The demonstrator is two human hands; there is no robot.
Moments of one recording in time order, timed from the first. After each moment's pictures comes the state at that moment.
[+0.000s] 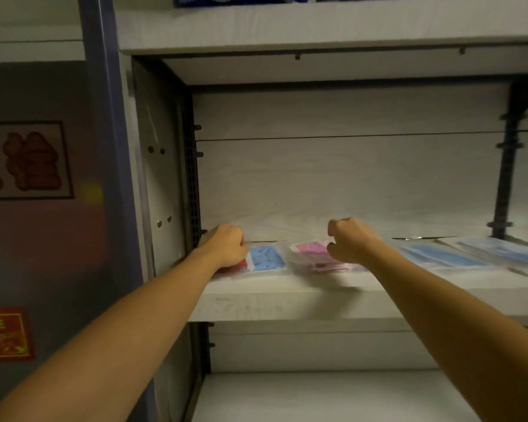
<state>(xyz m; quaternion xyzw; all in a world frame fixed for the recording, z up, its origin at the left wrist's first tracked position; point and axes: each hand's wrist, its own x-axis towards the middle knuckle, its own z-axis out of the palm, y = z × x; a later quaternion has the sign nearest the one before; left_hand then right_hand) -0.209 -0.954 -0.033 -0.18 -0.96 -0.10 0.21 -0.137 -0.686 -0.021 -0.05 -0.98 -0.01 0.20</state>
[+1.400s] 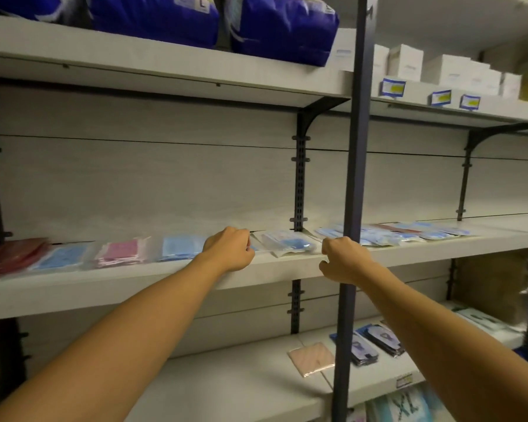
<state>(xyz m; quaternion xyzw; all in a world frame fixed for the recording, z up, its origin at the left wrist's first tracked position) -0.005 -0.560 -0.038 -0.35 -0.91 -0.12 0.18 0.139 -0.341 -0.048 -0.18 -0.97 -0.03 0.18</state>
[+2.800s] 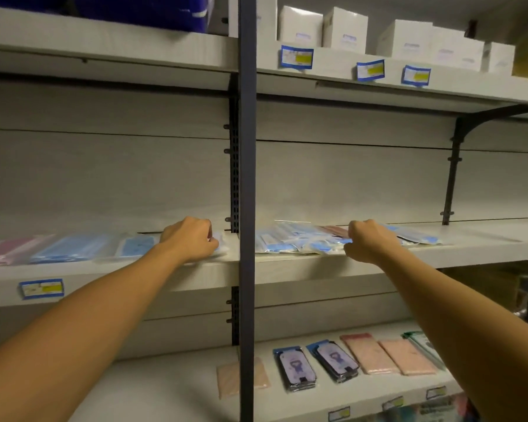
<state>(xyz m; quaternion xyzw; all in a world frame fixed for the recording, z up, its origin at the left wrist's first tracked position) 0.030 -0.352 -0.029 -0.25 -0.94 -0.07 0.22 0.173 -0.012 -0.029 -0.22 -0.95 -0.05 0.21</state>
